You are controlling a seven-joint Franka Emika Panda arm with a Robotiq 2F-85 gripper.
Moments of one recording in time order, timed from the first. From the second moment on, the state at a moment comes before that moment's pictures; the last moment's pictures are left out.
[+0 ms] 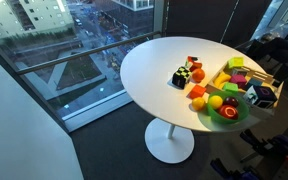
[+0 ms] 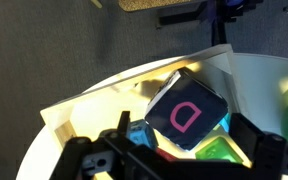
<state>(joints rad) -0.27 -0.23 -0.27 -2.64 -0.32 2.34 -0.13</state>
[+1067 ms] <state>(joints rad) -0.27 -0.18 -0.27 -2.67 -0.31 2.47 -0.11</state>
